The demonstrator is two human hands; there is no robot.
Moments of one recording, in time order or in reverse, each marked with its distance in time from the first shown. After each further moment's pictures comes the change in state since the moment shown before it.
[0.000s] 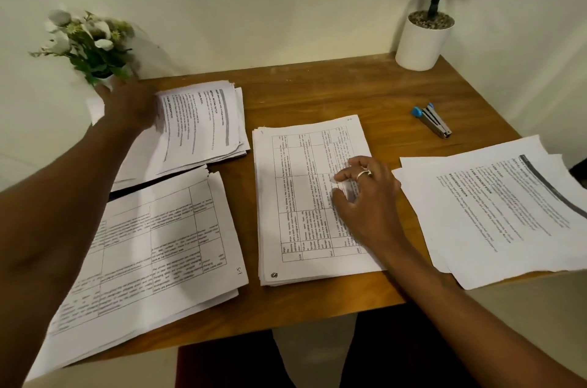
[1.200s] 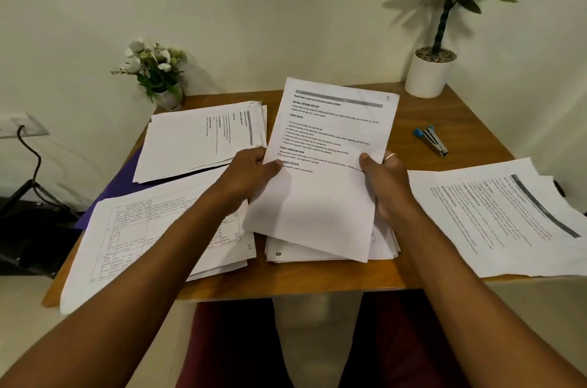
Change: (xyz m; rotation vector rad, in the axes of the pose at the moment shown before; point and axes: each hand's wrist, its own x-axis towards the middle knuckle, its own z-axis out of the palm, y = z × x) left_hand -0.223 0.124 -0.053 -1.247 -0.327 0.019; right_hand 0.044 -0.013 -0.049 0.961 -0.077 0.550
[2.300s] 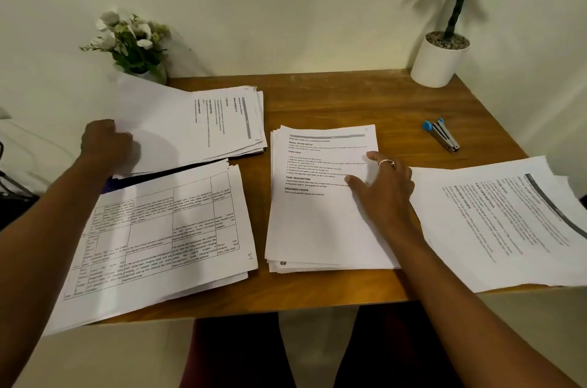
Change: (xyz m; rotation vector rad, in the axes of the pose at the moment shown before) left_hand 0.089 -0.104 -0.197 0.414 0.569 -0.253; right_hand 0.008 0.041 0.012 -0.984 0.161 -0.277
